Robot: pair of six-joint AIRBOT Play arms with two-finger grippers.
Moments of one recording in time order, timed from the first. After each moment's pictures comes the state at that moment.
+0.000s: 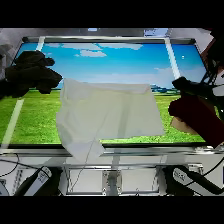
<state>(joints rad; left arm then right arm) 0.70 -0.98 1.11 0.96 -1.25 -1.12 -0.32 -1.13 0.99 -0.92 0.81 1.25</state>
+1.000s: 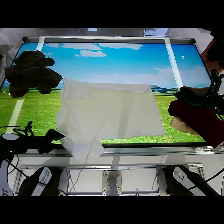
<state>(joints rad) 0.59 -0.86 0.31 0.96 -1.18 -1.39 -0.44 -1.03 0.93 -0.86 1.04 1.22</state>
